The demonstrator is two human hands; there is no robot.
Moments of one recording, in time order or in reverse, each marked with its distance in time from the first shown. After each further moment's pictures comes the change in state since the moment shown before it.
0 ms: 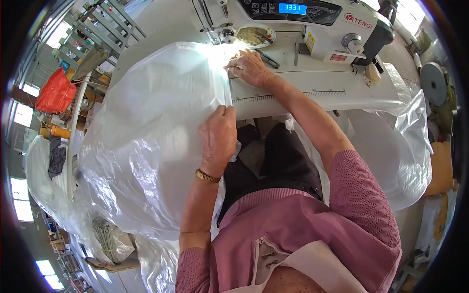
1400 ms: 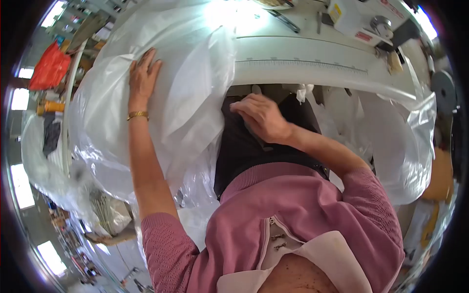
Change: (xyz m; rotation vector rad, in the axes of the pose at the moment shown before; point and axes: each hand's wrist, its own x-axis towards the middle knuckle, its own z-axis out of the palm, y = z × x) left_hand 0.025 -0.248 -0.005 0.118 -0.033 -0.021; right_hand -0.153 -0.102 0.044 0.493 0.134 -0.280
